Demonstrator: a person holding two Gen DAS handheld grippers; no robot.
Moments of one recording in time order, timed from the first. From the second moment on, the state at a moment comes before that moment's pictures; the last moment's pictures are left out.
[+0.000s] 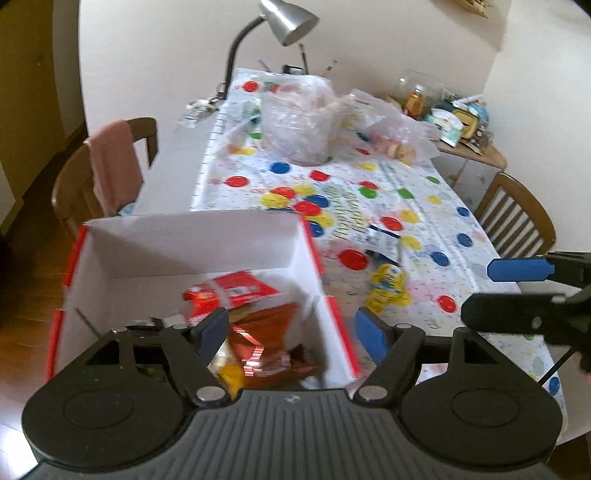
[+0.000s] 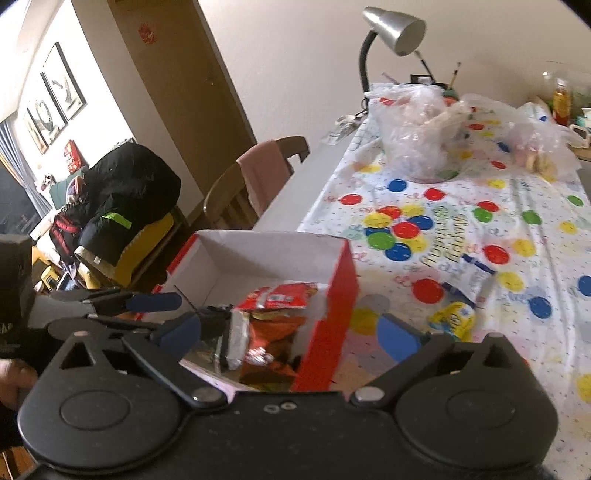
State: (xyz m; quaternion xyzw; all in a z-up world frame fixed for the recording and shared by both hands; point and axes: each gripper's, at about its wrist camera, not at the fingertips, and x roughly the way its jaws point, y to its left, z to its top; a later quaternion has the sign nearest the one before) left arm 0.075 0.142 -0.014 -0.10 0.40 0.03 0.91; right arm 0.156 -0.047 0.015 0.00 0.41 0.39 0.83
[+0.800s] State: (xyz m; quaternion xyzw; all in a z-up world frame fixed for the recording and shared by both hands) left arm 0.198 0.000 -0.060 -0.03 0.45 -0.05 0.89; right arm 0.246 -0.198 -0.037 -0.03 0.44 0.30 0.85
